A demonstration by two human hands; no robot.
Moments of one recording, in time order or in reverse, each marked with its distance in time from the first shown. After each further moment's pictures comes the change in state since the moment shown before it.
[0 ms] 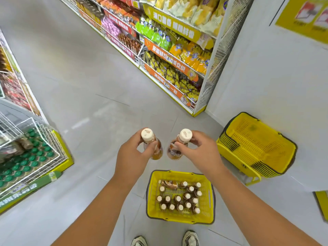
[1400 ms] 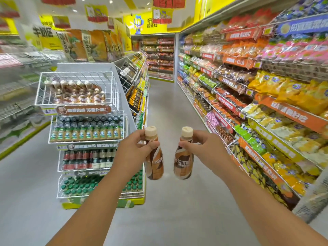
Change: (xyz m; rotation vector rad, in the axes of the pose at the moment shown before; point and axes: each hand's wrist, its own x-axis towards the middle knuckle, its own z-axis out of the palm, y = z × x) left_hand -0.133 0.177 -0.397 -0.047 0.653 -0.018; right_hand -0.042 -0.436 0.111 0.138 -0.522 -0.490
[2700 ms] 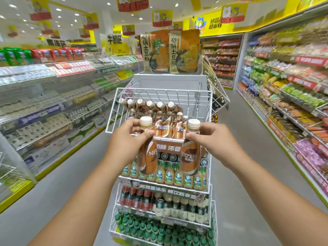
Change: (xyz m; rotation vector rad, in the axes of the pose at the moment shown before) left_hand 0.418 -0.229 -0.390 0.150 0.362 -0.112; right_hand 0.459 -0.086 0.465 0.125 -0.279 -0.150
